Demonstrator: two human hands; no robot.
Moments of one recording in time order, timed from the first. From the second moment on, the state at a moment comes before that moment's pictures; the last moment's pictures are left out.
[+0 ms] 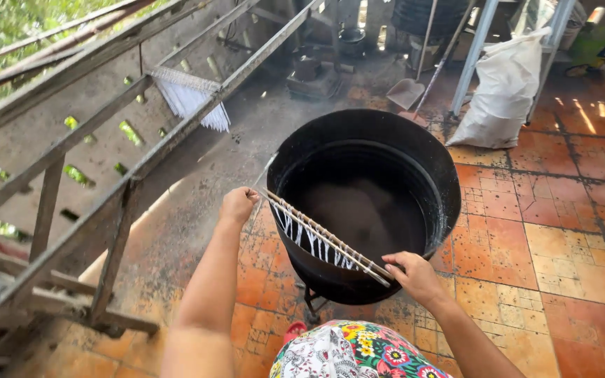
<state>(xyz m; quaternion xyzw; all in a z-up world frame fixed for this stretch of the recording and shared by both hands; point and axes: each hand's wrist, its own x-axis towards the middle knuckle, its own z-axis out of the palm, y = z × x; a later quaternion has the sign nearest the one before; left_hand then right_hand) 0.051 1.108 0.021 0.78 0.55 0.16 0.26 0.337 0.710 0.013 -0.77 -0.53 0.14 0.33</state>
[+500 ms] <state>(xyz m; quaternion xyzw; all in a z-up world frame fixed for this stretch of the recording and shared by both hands) 0.094 1.261 -0.023 0.87 0.36 -0.07 0.32 0.320 0.740 -0.045 -0.87 -0.37 0.21 0.25</state>
